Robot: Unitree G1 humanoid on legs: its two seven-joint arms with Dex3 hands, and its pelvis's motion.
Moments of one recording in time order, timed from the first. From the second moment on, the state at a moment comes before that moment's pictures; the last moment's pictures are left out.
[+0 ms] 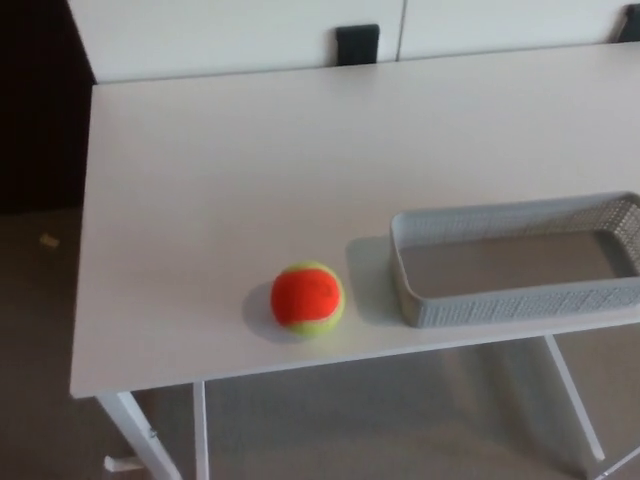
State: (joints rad) left_arm 0.24 0.39 0.29 0.96 -0.17 -0.22 -0.31; right_arm 0.10 -0.25 -0.04 1.09 -0.11 -0.42 -0.06
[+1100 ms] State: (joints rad) left_arm 0.33 0.36 0.59 0.51 -0.30 -0.15 -0.22; right_arm 0.07 -0.26 -0.05 1.05 -0.11 -0.39 -0.06
